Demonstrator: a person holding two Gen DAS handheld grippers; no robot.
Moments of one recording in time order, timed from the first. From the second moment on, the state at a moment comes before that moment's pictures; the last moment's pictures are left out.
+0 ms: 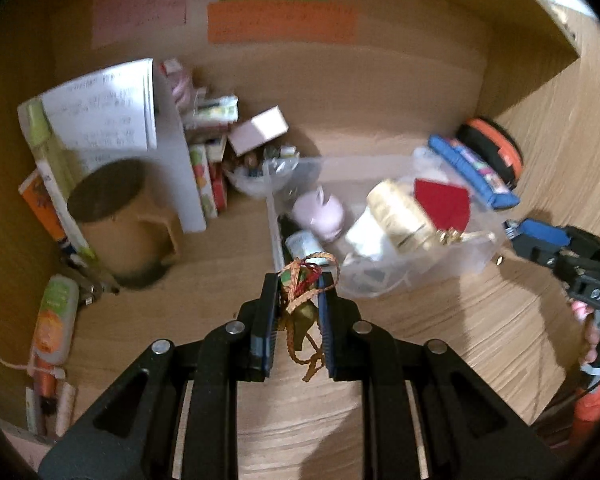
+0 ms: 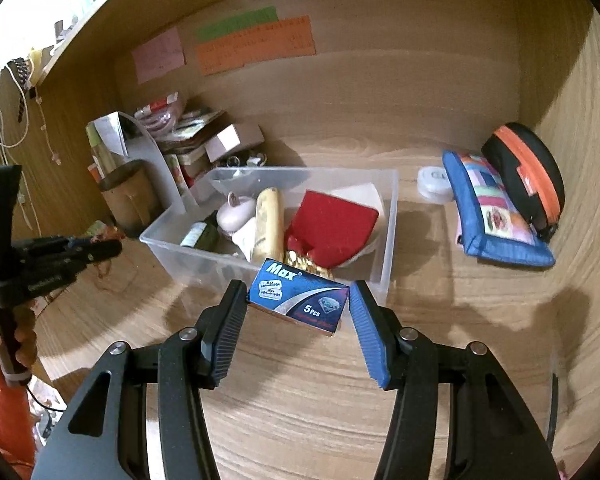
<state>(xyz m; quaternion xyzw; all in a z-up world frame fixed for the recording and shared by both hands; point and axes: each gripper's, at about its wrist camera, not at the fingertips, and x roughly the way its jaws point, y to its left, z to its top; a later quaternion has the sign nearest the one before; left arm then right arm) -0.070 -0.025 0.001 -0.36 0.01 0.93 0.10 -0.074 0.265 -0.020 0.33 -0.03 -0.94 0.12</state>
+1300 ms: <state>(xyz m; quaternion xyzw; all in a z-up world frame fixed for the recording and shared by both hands) -0.191 0.036 -0.046 -0.42 0.04 0.89 0.17 -0.190 0.248 -0.038 0.35 0.01 -0.93 0.11</state>
